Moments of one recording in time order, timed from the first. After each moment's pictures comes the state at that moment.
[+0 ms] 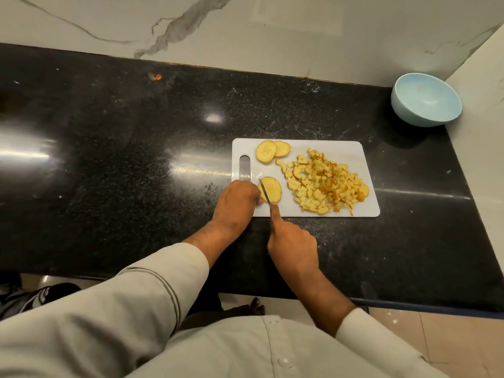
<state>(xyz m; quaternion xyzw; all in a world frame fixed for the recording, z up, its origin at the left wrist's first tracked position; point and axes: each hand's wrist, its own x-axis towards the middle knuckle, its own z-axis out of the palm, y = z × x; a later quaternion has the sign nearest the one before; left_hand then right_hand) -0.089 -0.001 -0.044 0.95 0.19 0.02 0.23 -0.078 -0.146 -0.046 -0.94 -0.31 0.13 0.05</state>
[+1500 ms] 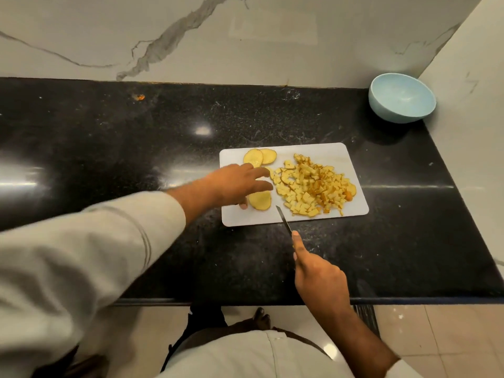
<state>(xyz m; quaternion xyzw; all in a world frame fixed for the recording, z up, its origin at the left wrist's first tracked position) -0.031 0.053 -0.014 0.97 -0.17 -0.16 -0.05 -0.094 -0.223 -0.050 -0.95 -0.26 0.13 0.09</state>
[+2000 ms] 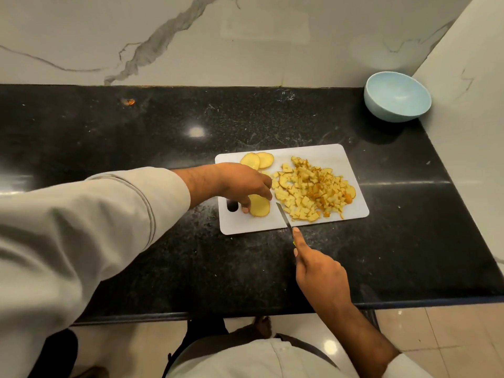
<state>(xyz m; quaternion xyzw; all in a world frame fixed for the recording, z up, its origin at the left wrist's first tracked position) 0.011 0.053 -0.007 0.92 -0.25 -0.29 -0.02 -0.078 -0.209 -0.050 -0.96 -0.24 0.12 0.11</state>
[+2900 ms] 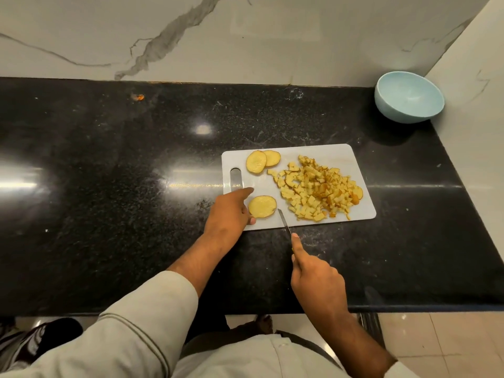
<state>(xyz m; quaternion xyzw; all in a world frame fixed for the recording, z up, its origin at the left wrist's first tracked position) -0.086 0.011 -0.047 0.84 0.31 -0.02 0.44 -0.090 -0.200 -0.049 -0.96 -0.21 0.17 0.11</state>
